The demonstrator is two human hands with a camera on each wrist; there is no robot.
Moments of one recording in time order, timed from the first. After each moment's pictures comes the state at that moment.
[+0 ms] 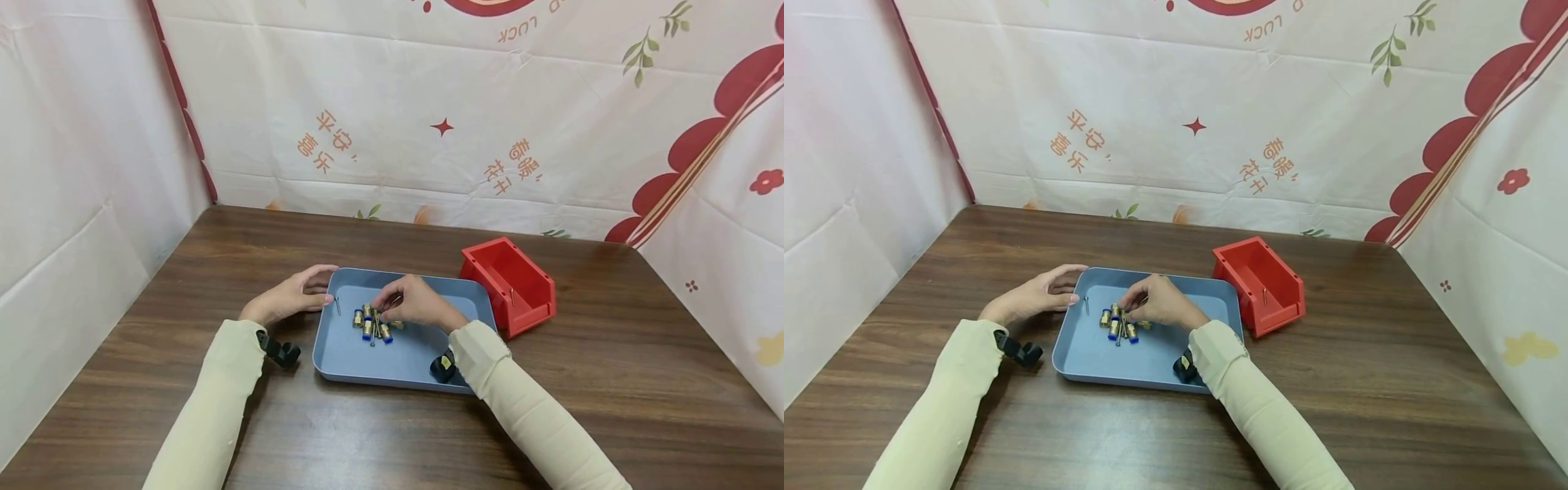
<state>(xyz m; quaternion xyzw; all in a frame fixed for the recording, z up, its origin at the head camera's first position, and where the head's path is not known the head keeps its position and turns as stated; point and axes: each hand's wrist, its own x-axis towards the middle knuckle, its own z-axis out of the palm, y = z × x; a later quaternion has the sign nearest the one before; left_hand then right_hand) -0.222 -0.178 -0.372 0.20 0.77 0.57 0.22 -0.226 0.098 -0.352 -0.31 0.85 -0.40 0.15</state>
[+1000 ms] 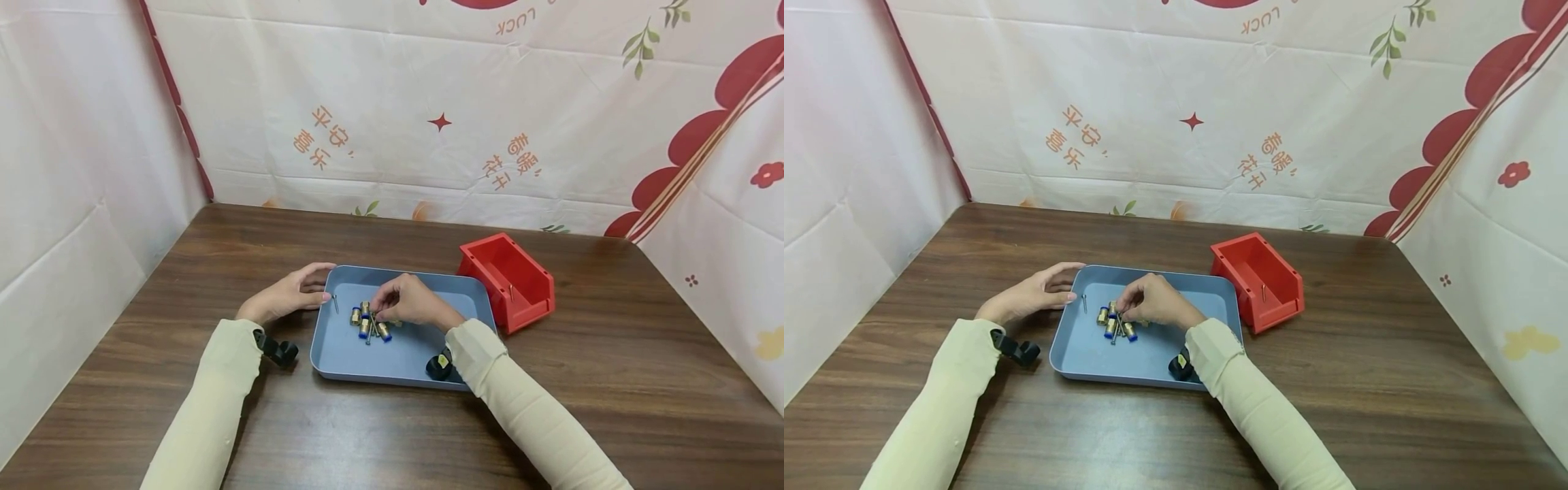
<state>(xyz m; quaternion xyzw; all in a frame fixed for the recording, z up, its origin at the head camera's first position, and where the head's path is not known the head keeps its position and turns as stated) -0.223 -0.177 -0.373 0.20 0.76 0.58 0.22 -0.226 0.095 -0.356 -0.31 0.85 -0.39 0.15</state>
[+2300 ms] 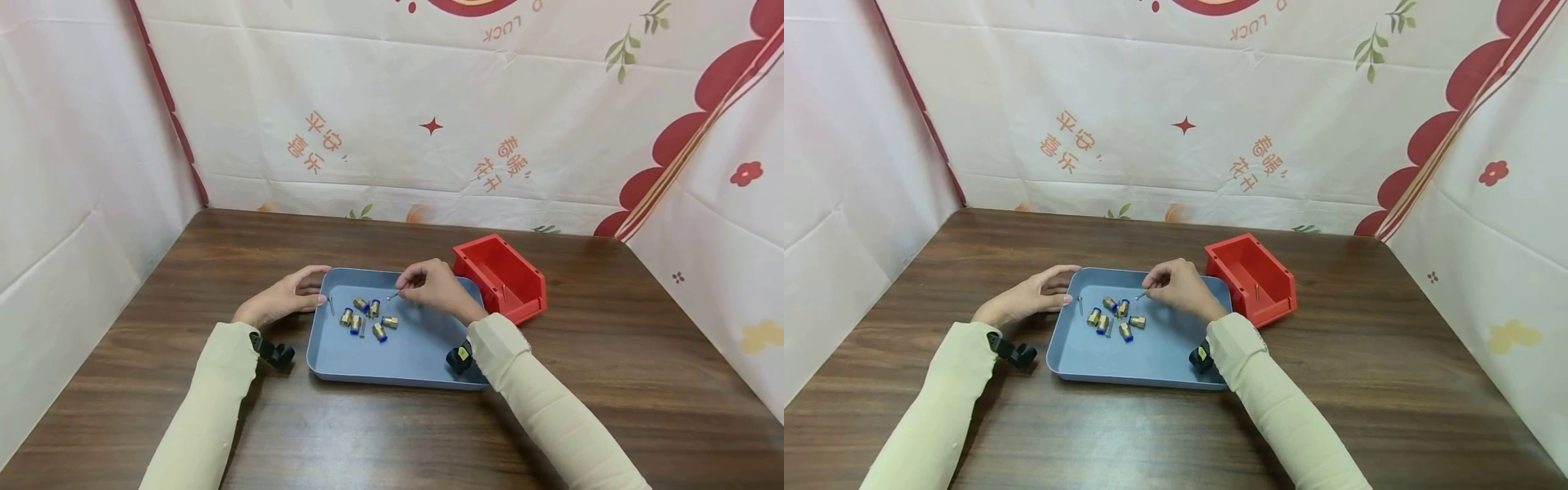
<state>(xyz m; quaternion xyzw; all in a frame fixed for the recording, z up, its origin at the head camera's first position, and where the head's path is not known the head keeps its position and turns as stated) -0.221 -0.177 -0.374 0.20 0.77 0.57 0.22 -0.225 0.135 -0.336 -0.24 0.89 -0.39 0.03</state>
